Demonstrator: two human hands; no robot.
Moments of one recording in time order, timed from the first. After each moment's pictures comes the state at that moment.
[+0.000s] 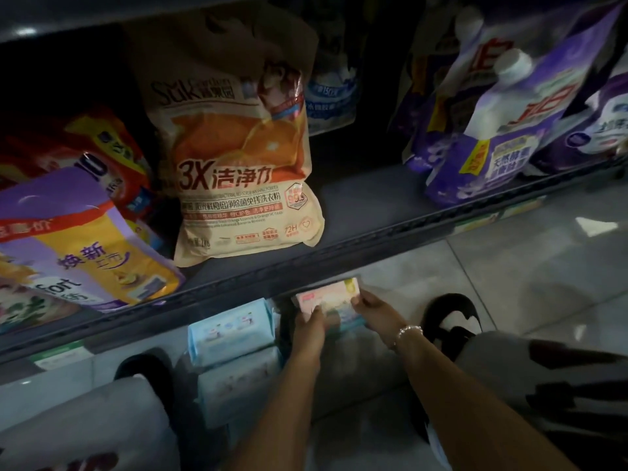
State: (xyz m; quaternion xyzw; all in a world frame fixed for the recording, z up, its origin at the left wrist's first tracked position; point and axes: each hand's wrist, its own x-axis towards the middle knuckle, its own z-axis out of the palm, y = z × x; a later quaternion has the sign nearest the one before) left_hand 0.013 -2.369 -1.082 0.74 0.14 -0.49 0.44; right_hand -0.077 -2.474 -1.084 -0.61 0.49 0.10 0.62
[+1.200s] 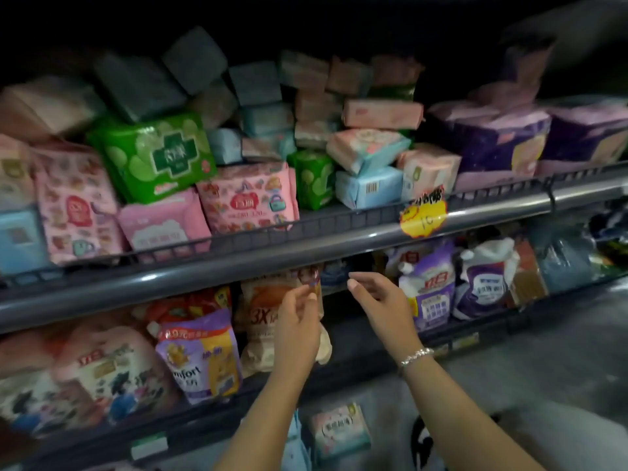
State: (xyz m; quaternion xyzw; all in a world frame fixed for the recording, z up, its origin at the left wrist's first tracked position) left_hand 0.020 -2.335 -0.731 0.74 -0.26 -0.16 0.60; right_hand -0.070 -2.445 -0.735 -0.71 0.29 -0.38 0.52
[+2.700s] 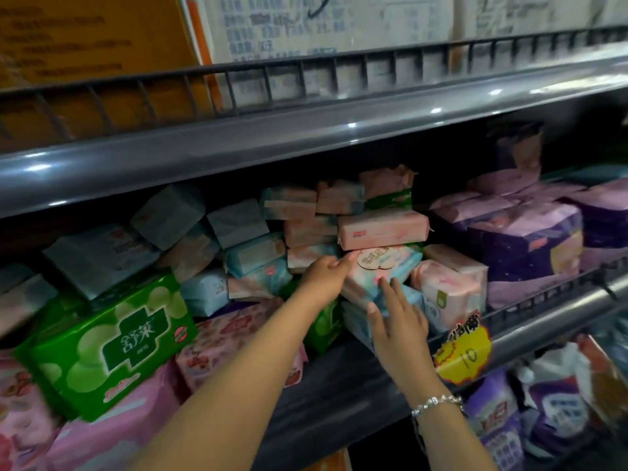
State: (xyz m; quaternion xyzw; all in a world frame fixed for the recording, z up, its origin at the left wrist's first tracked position) left_hand 0.152 -2.548 -0.537 0.78 -0.42 -0.16 0.43; right_hand 0.039 -2.578 -0.633 -0.78 0.37 -0.42 0.27
